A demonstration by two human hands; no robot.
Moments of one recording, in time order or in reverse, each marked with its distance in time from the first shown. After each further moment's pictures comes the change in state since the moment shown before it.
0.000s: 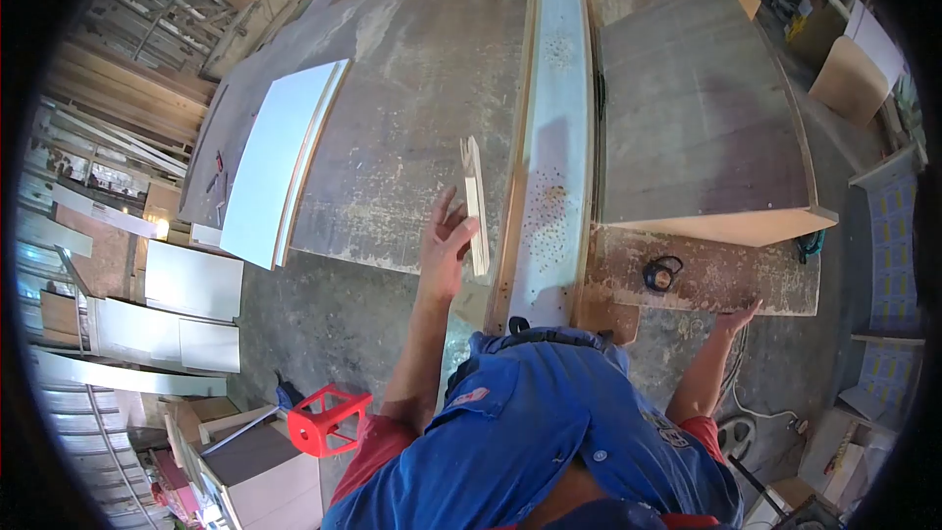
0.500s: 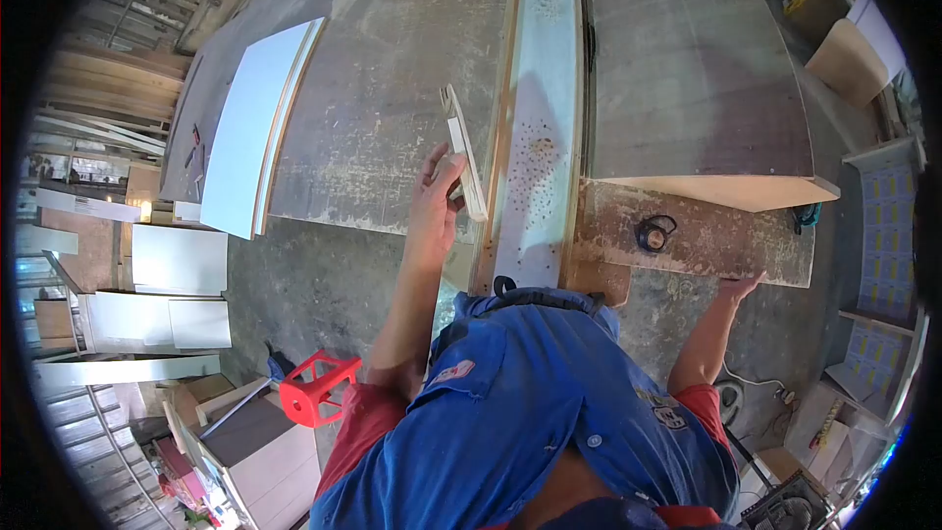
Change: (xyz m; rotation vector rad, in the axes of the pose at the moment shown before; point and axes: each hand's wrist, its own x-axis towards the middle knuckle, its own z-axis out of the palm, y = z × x) left_hand 0.009 -0.008 0.013 -0.050 0.130 -0.148; right_hand 0.028 -0.022 -0.017 -0.028 -0.001 0.059
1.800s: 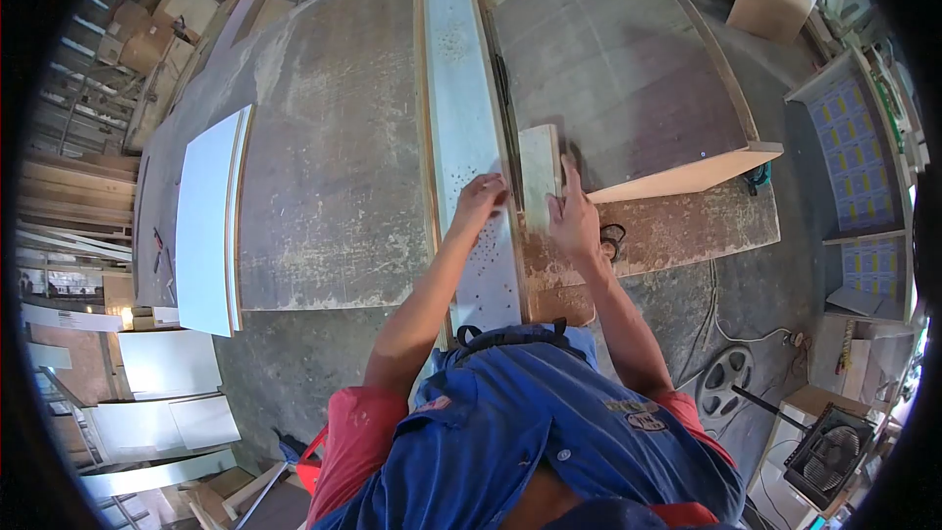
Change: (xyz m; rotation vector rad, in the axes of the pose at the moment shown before) left_hand 0.108 -0.110 0.093 0.511 -0.272 -0.413; right_hand -0.248 0.082 0.266 -1.221 -0.754 -0.559
